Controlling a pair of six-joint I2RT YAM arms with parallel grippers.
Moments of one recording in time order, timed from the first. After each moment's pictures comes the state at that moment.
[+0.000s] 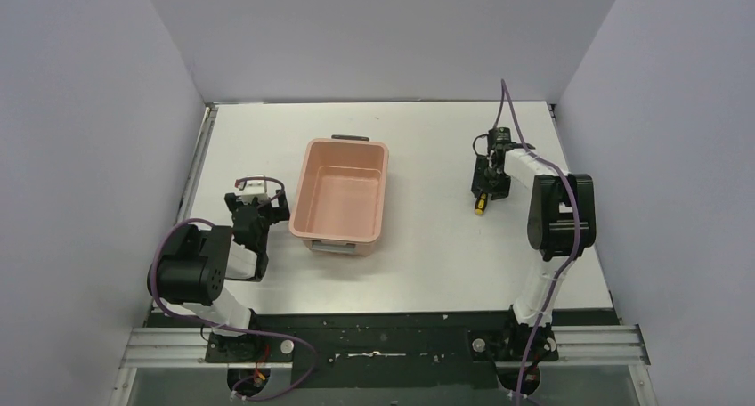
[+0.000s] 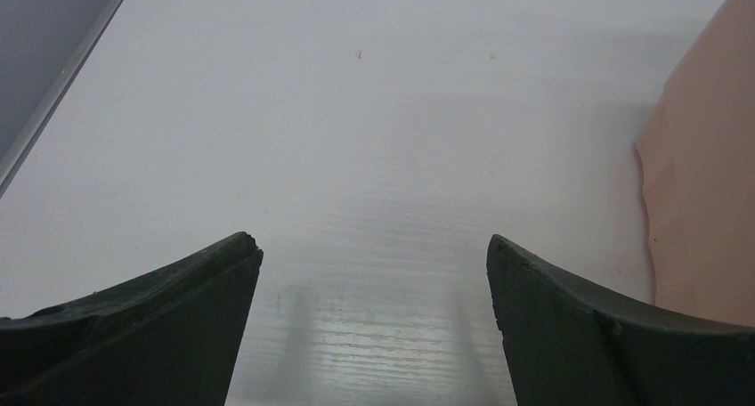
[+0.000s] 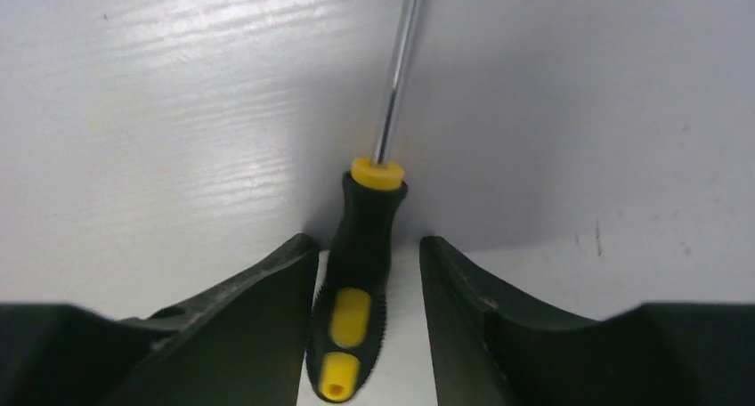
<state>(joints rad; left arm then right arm) -0.08 1.62 0.25 1.18 -0.18 -0.04 0.04 1.94 1.33 -0.60 0.08 0.23</state>
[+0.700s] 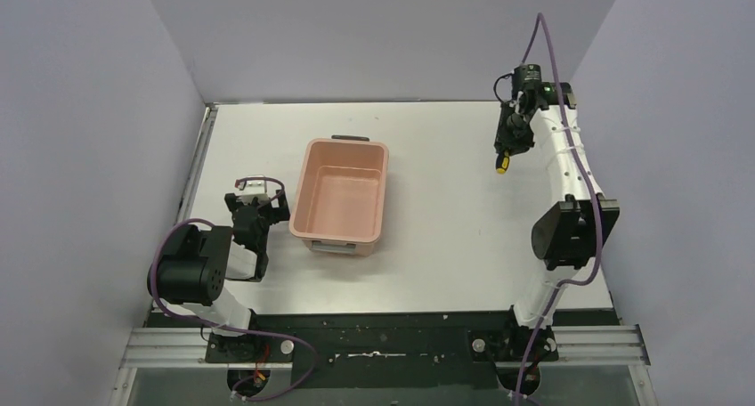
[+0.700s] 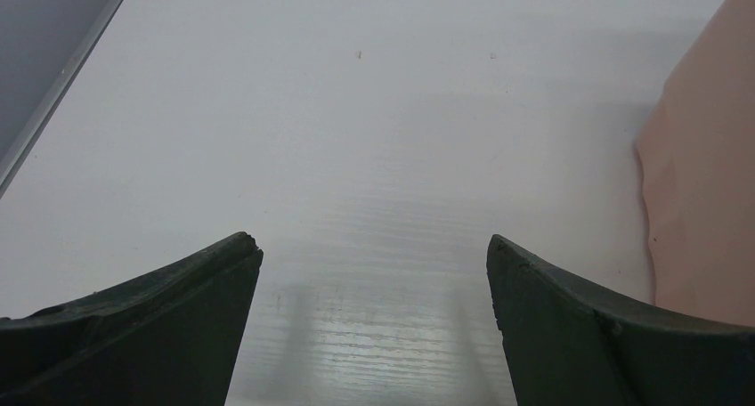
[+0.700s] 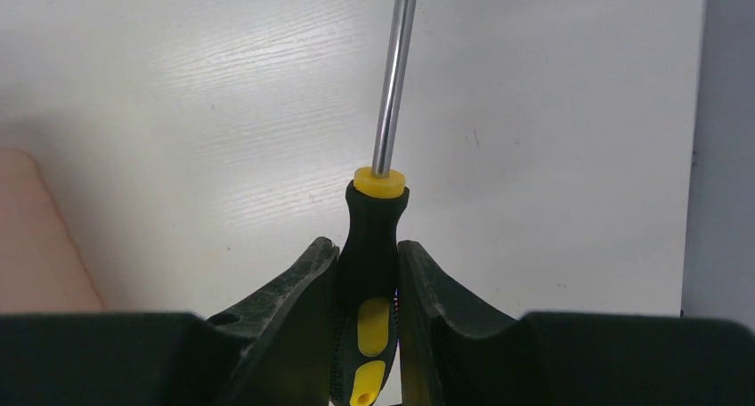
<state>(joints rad) -0.08 1.62 0.25 1.18 -0.18 -0.04 0.05 1.90 1.97 -1.21 0.10 0.22</state>
